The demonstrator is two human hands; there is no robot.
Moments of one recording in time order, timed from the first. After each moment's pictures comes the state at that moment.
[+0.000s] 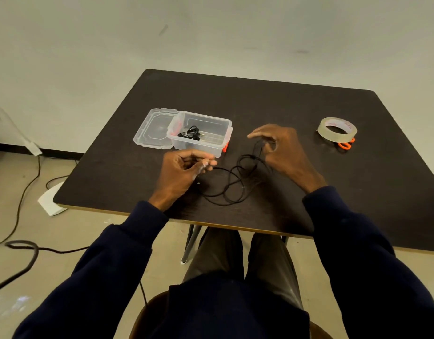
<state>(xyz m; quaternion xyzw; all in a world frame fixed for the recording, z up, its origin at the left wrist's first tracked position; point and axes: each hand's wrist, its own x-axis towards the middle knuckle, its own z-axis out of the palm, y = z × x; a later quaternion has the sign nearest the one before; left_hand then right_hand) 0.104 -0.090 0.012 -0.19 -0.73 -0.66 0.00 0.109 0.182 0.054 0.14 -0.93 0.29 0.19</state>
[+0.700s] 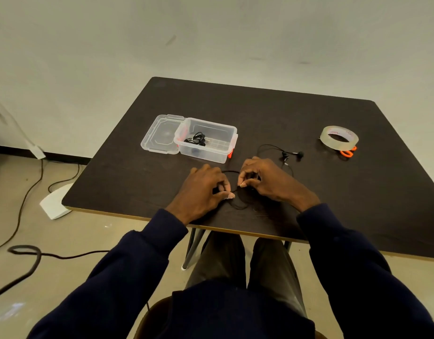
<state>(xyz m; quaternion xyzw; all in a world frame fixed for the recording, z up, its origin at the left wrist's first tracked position) 0.118 -0.075 0.007 -0.32 -0.90 -0.28 0.03 0.124 0.151 0.038 0.19 -0.94 0.27 -0.07</state>
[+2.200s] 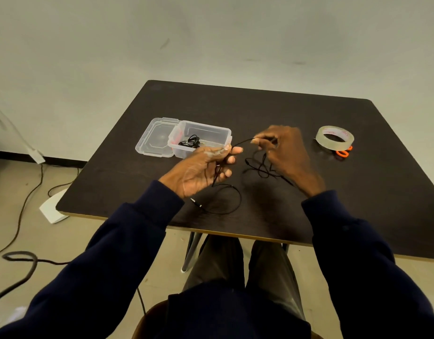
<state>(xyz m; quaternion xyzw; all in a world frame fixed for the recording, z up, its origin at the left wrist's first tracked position) 0.089 -0.051 0.066 -0.08 -0.50 -0.78 -0.37 0.113 0.172 0.085 0.09 -0.93 0.30 0.21</state>
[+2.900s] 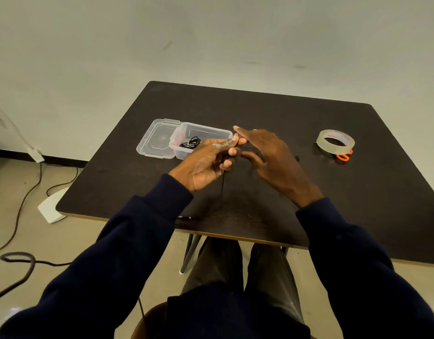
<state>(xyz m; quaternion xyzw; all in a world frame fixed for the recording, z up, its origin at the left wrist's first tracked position) 0.086 -0.035 0.084 -0.08 -0.50 -0.80 -0.32 0.125 0.154 0.078 0.24 -0.92 0.18 0.24</state>
